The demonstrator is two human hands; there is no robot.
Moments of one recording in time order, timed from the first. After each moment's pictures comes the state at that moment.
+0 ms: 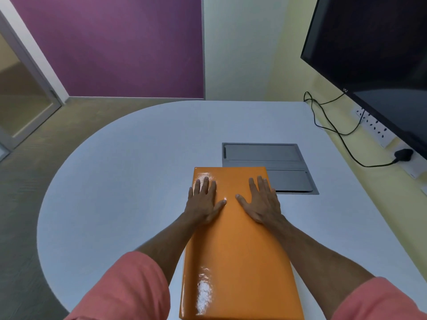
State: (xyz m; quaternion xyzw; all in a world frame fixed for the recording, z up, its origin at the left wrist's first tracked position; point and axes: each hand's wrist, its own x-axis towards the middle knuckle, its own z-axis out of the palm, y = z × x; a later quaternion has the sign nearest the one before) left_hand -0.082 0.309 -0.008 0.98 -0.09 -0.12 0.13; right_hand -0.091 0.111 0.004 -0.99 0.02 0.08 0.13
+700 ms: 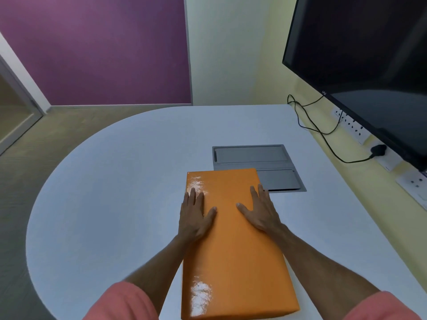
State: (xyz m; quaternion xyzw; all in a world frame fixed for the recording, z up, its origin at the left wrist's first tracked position) left_hand -0.118 0.315 -0.013 0.95 -0.03 -0.05 0.29; right_hand -0.121 0.099 0.009 -0.96 0.08 0.11 0.25
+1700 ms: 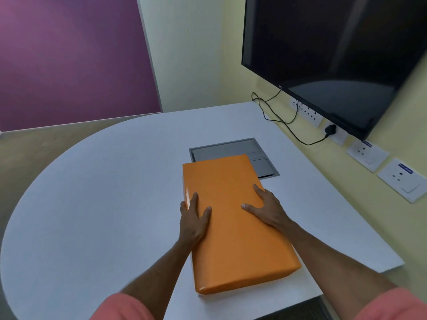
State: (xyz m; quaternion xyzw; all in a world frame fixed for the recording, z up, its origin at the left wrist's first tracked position) left_hand -0.167 0.296 0.017 0.89 0.00 -0.12 0.45; right_hand -0.193 0.058 0.029 -0.91 0.18 0.07 0.38
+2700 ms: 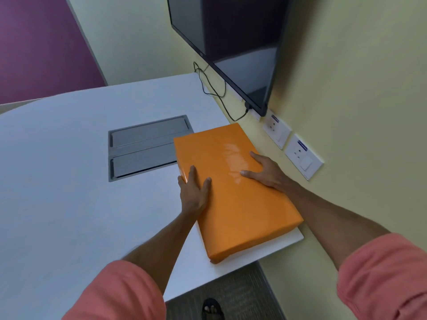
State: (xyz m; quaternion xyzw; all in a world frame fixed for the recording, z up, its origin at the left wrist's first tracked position) left_hand -0.213 -0.036 0.019 0.86 0.00 -0.15 0.49; right_hand -0.234 -0.278 0.034 -0.91 0.18 0.08 0.37
